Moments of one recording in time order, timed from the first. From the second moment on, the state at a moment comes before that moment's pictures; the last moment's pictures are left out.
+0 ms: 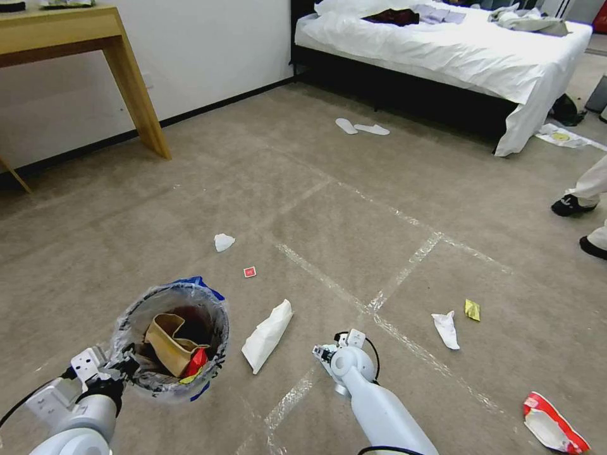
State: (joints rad) left arm 1.62 -1.56 -0.95 -2.21 -0.67 0.59 -0.22; right arm -0.93 1.53 0.11 1.15 0.96 -0.44 0.66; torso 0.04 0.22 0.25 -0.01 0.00
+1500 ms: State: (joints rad) left arm 1.65 -1.58 -0.94 -2.23 -0.66 0.57 -0.20; right arm -0.85 1.60 0.17 0.87 0.83 -0.30 0.49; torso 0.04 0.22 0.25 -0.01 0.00
